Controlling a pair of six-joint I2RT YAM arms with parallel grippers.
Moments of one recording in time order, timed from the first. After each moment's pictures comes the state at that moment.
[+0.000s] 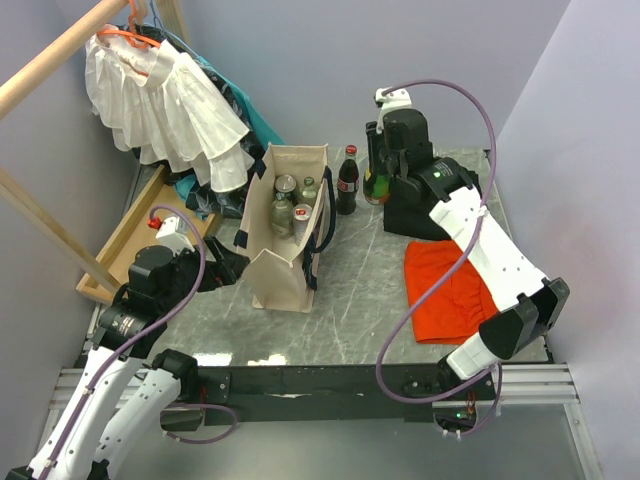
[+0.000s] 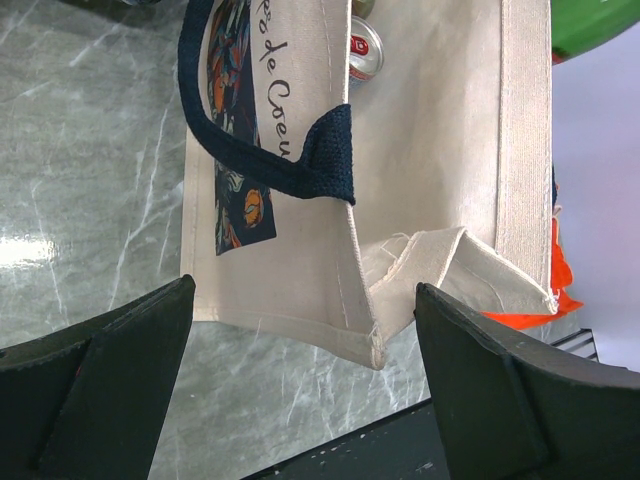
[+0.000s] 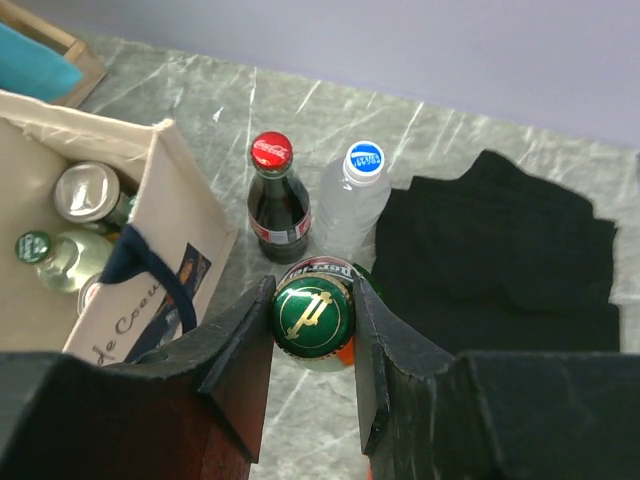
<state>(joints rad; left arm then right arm) -0.35 0.55 0.75 -0.59 0.11 -0.62 0.53 1.53 1.74 -0.62 0.36 0.06</state>
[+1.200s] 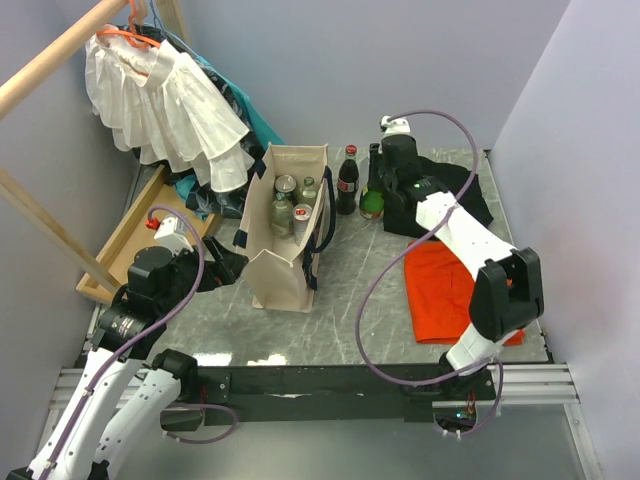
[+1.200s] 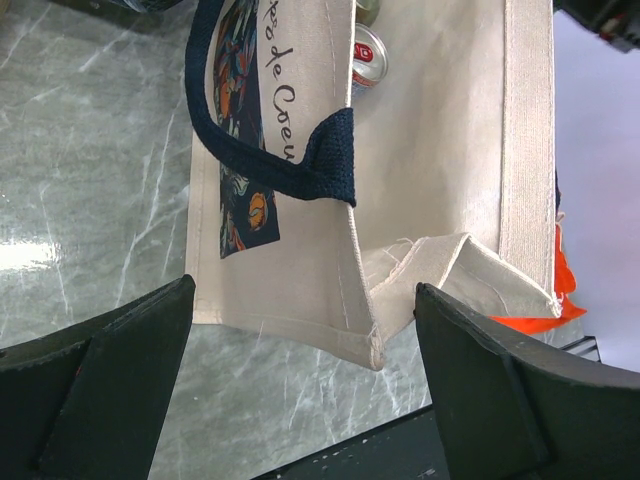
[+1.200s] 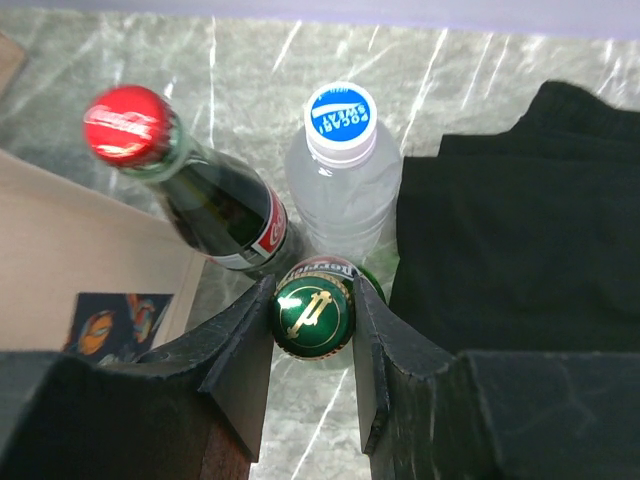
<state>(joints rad) -0.35 0.54 0.75 -0.59 0.09 -0.62 0.39 1.62 1.38 -0.21 0.25 0.17</state>
